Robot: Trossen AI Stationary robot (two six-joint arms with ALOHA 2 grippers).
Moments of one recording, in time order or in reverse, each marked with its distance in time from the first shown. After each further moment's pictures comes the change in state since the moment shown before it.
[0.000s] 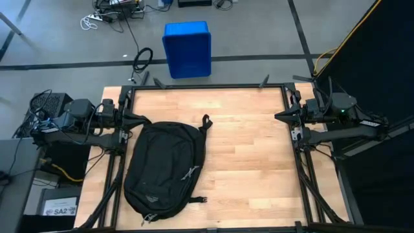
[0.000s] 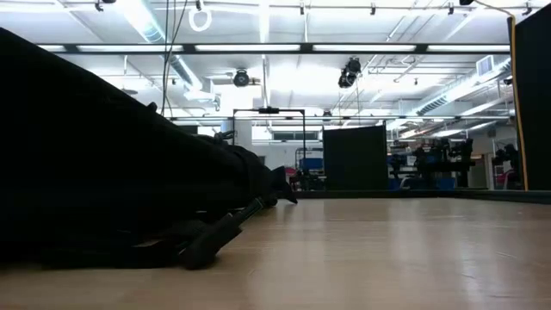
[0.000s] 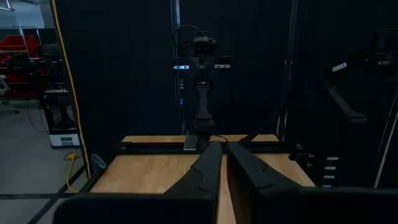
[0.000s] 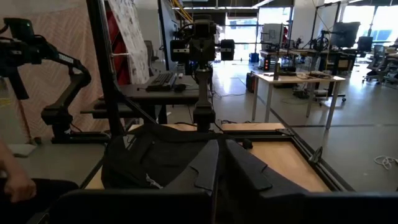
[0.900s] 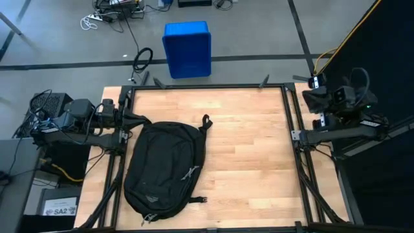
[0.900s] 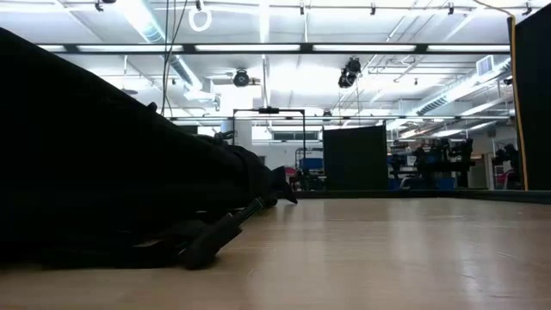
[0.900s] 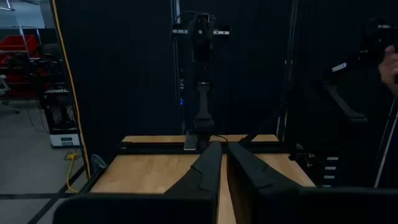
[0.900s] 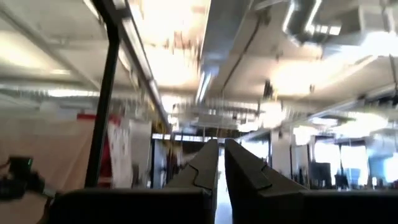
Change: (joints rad) left arm 0.000 0.000 0.000 0.000 0.000 0.000; right arm 0.000 -0.003 0.000 0.619 0.018 -0.095
